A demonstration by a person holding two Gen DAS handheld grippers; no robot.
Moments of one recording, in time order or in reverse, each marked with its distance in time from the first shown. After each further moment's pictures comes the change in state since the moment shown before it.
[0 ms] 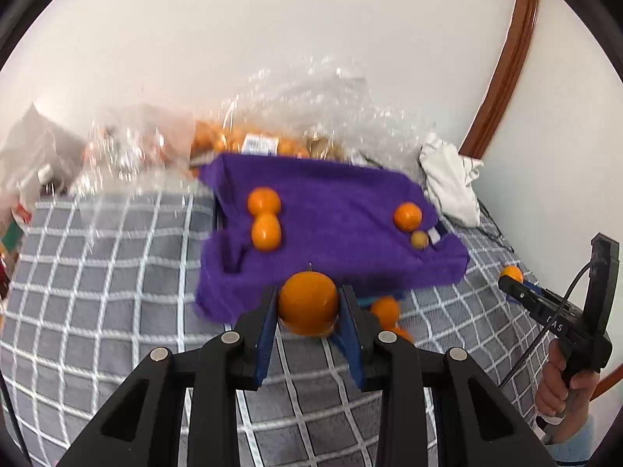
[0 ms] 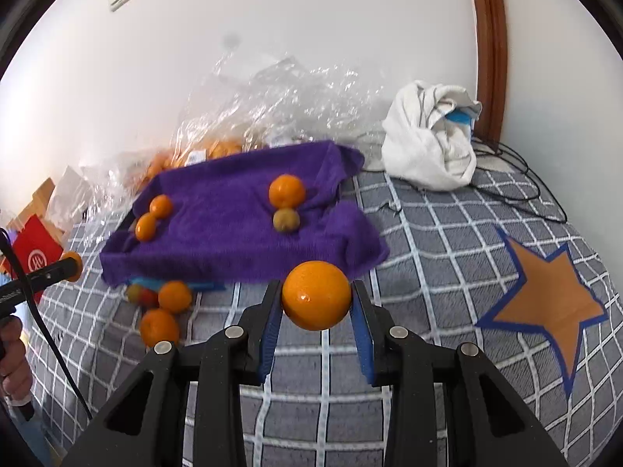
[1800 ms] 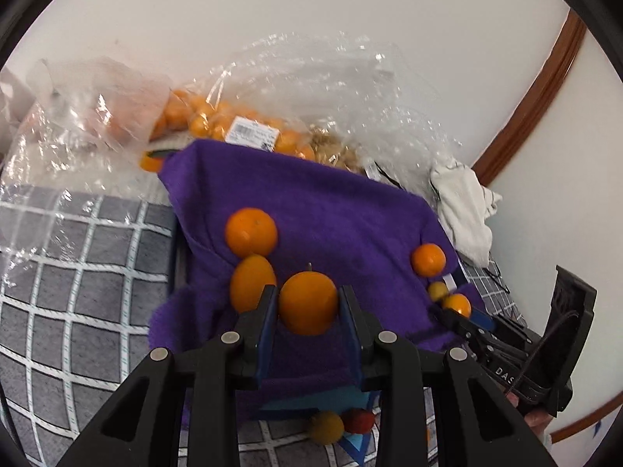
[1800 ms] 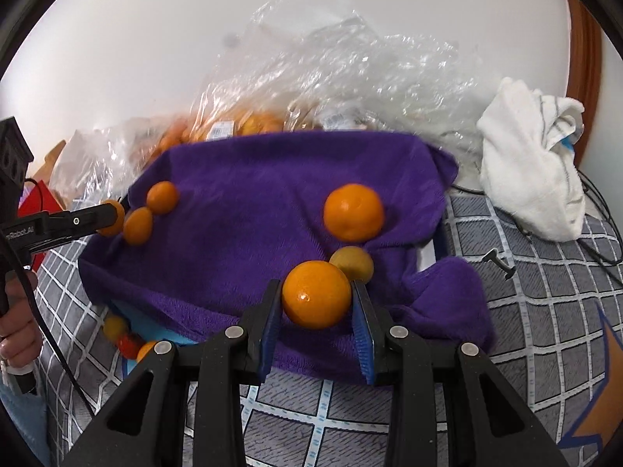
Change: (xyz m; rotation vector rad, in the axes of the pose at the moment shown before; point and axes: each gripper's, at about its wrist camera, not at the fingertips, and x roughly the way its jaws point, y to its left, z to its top) left arm 0.103 0.030 0.038 -0.143 0.074 -0.131; right arm 0.110 0.041 0.035 -0.145 0.095 0.115
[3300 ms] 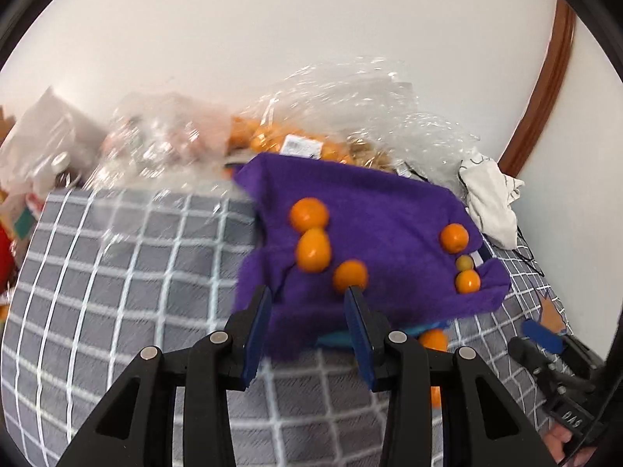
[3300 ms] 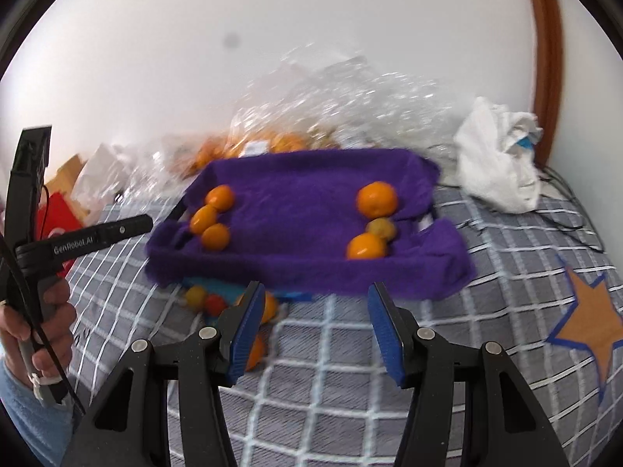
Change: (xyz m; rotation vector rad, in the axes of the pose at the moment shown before) left arm -0.073 0.000 -0.039 0.051 -0.071 0.220; right arm -0.085 0.067 -0.047 0.028 -0.055 0.007
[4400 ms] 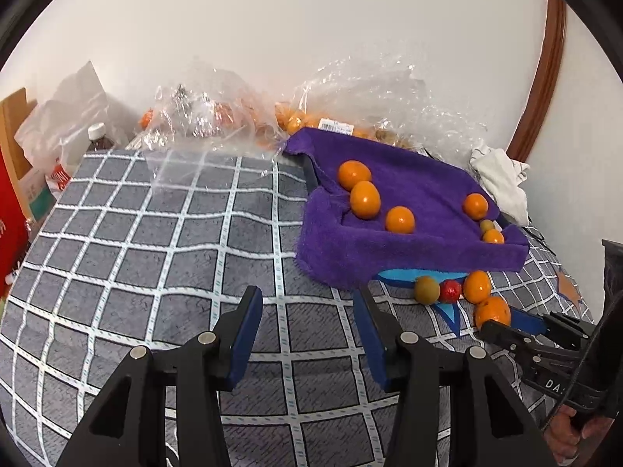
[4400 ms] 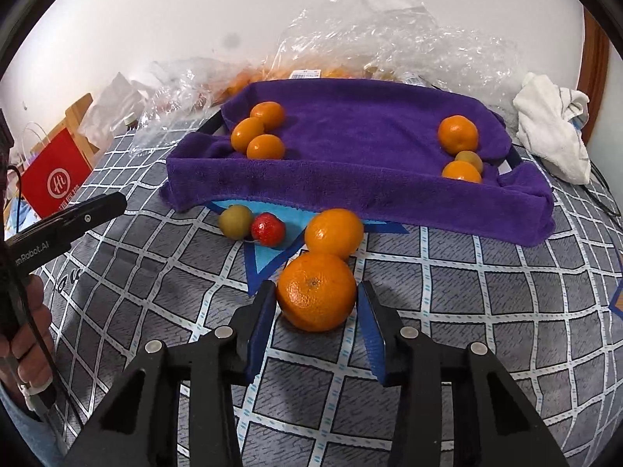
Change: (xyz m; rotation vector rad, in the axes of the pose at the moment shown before) left arm -0.011 0.044 -0.057 0.017 -0.060 0.018; right arm 0.047 0.046 -0.036 -0.078 0.126 -0.010
